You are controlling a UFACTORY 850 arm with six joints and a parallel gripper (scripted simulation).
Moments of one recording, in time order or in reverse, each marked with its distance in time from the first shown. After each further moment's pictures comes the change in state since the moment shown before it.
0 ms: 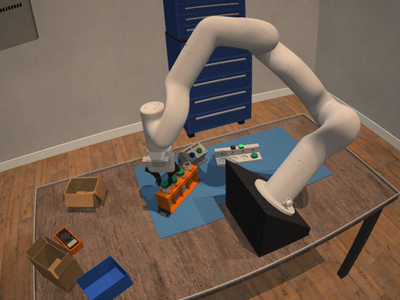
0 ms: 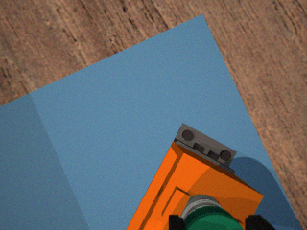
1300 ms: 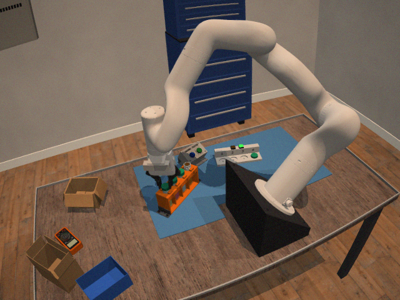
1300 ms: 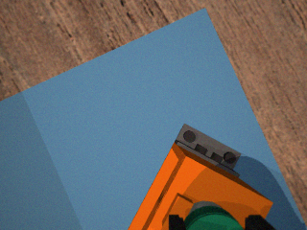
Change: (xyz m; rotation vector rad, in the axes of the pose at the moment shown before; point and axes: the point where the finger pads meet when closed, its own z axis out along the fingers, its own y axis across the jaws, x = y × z) arm 0.000 0.000 0.016 -0.001 0.000 0.000
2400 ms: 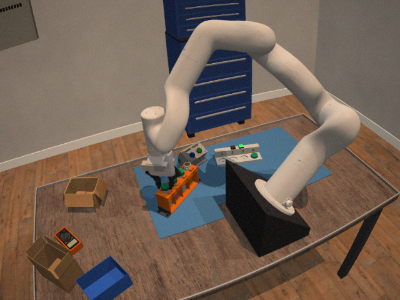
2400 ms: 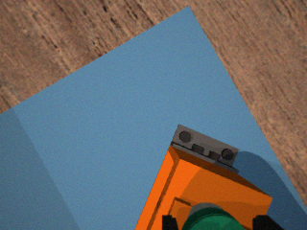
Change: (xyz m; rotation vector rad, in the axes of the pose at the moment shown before) arm 0.000 0.000 0.003 0.001 0.001 0.093
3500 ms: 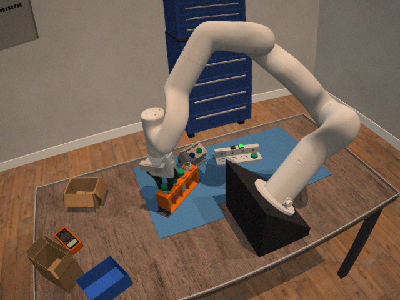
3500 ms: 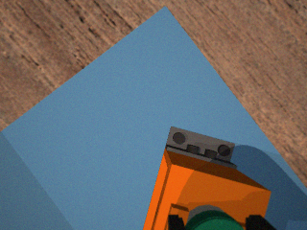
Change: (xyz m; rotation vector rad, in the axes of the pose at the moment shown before) arm 0.000 0.000 0.005 0.003 0.003 0.131
